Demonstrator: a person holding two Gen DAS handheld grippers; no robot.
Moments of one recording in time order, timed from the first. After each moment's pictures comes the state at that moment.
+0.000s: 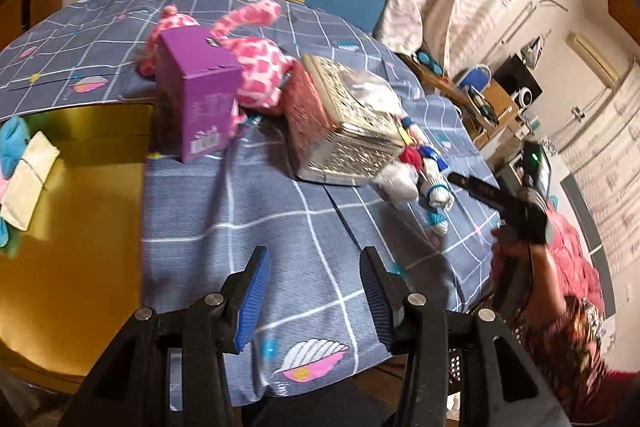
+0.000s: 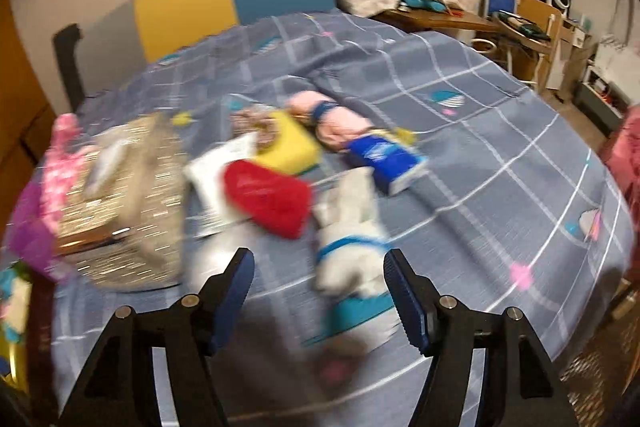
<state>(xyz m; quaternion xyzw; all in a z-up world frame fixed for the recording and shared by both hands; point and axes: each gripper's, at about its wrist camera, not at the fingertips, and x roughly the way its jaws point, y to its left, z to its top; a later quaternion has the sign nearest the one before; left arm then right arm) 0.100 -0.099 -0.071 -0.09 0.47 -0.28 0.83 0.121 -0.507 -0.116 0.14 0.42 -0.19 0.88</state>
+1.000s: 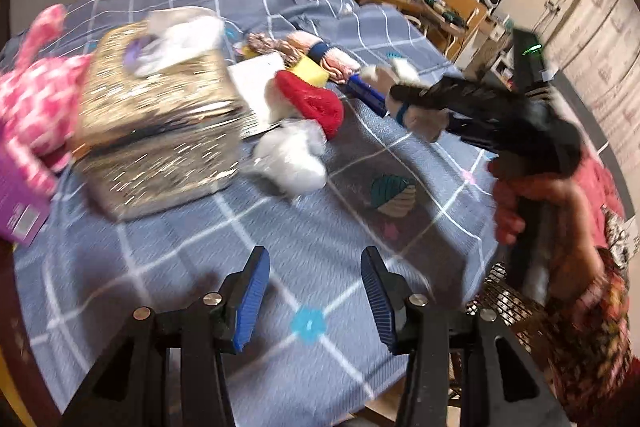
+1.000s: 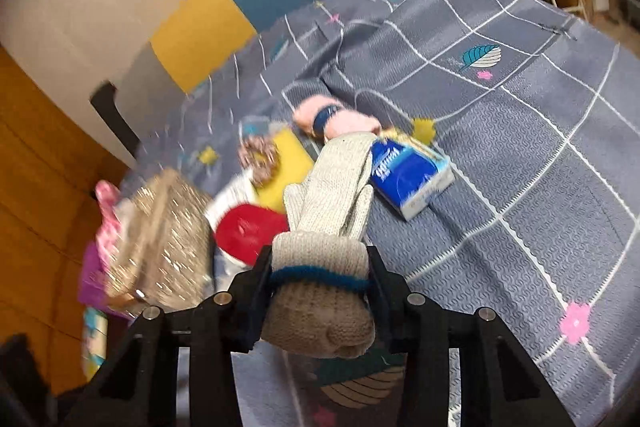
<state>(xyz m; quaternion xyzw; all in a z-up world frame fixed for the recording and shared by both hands) 0.115 -0.302 -0.101 0.06 0.51 -0.36 0.78 0.119 -0.602 -0.133 0.32 0.38 -0.04 0.87</state>
